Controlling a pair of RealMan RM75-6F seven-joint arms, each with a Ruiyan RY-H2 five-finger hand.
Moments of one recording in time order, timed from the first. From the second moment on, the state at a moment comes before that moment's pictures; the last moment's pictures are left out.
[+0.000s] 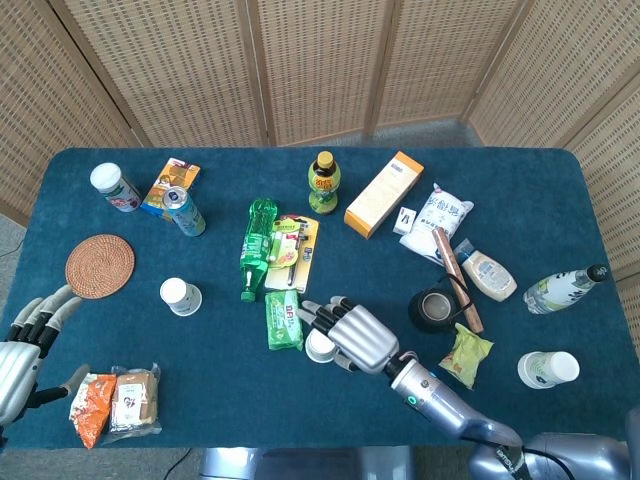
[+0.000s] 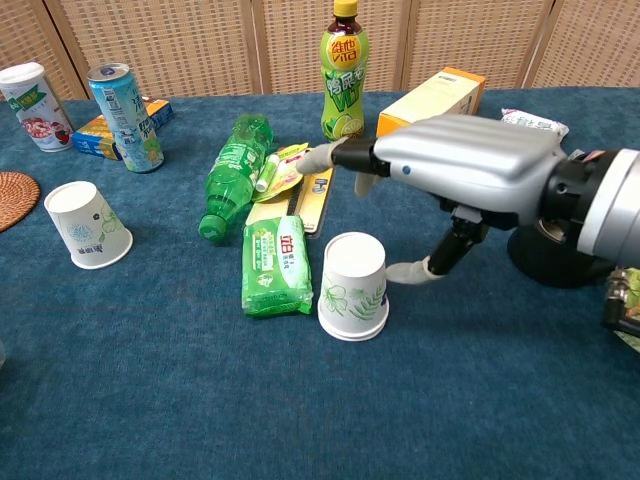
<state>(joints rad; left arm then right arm) -0.05 -0.95 0.07 -1.84 1.68 1.52 -0.12 0.70 -1.47 0.07 -1.77 -1.49 1.02 -0.38</state>
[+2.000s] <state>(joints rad) -0.44 -1.01 -0.10 -1.91 0.98 1.02 0.36 0.25 -1.26 0.08 -1.52 -1.59 1.59 0.25</state>
